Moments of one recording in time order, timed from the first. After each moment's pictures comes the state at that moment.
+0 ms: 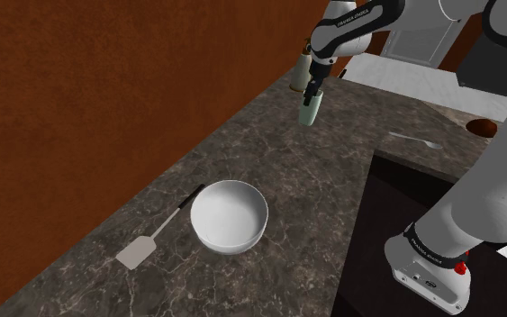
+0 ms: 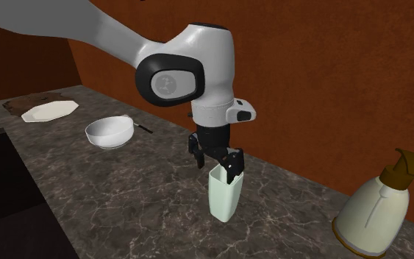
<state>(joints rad) -0.04 0.17 -0.25 -2.00 0.08 2.23 -0.67</state>
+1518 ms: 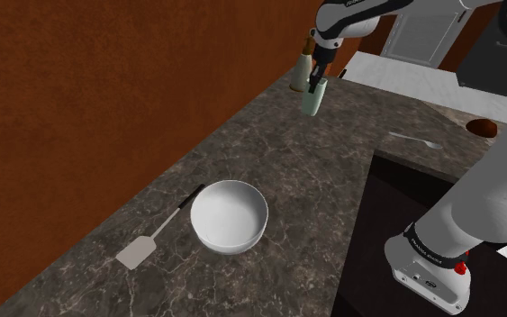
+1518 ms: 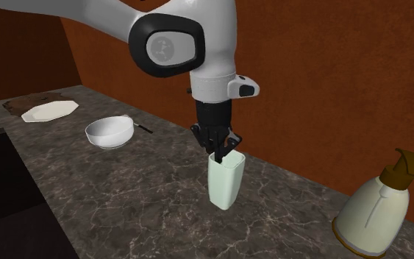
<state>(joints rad) -0.04 0.12 -0.25 -1.93 0.06 2.11 -0.65</state>
